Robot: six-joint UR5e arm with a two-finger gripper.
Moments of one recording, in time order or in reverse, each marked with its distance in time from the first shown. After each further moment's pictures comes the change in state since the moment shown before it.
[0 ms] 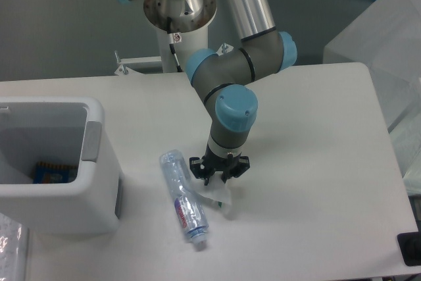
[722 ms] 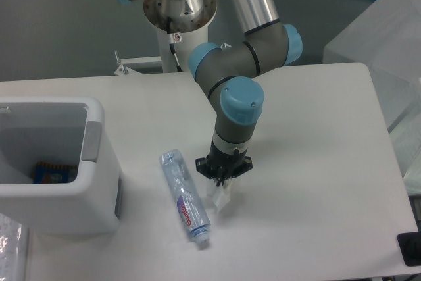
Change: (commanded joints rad) arm 0.017 0.025 0.087 0.002 -0.003 -0.090
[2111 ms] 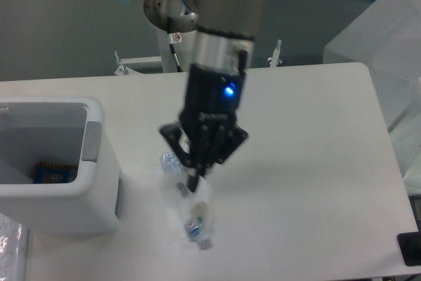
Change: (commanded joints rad) arm -0.119 0.213 0.342 0.009 -0.301 -0.407
